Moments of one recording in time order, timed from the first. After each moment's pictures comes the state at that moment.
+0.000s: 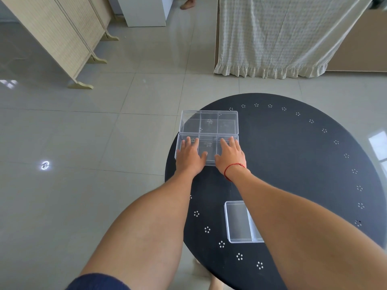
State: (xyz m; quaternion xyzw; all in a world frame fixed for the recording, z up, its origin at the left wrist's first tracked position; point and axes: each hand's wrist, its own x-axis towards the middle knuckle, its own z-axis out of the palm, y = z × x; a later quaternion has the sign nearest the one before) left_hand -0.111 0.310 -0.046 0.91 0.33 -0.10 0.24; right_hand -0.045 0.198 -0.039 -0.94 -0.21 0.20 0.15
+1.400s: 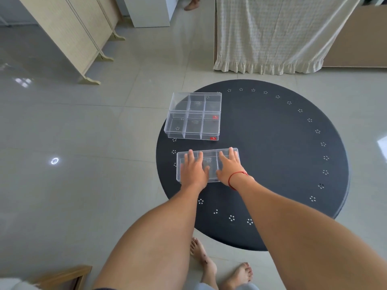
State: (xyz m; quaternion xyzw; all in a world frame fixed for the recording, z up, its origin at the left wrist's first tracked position) left_hand -0.200 0.163 -0.051 0.90 0.35 -0.13 0.21; right_hand -0.119 0.066 -0.046 -0.91 -0.25 0.31 0.13
